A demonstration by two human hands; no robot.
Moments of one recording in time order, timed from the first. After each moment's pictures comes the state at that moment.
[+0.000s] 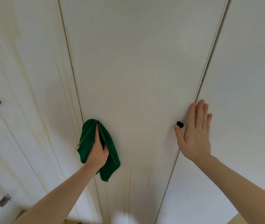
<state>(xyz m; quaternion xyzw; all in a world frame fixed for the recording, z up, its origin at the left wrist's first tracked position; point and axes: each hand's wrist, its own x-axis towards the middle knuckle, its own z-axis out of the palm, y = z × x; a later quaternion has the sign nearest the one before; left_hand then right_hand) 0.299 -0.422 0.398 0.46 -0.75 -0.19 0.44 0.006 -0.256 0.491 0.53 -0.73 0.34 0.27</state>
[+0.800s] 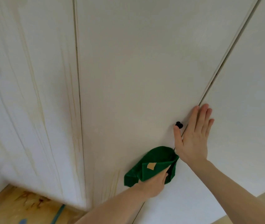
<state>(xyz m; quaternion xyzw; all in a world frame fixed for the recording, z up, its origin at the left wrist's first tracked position) 0.137 -0.280 0.308 0.16 -0.88 0.42 -0.13 0.001 -0.257 0.489 0.54 -0.73 0.31 0.26</state>
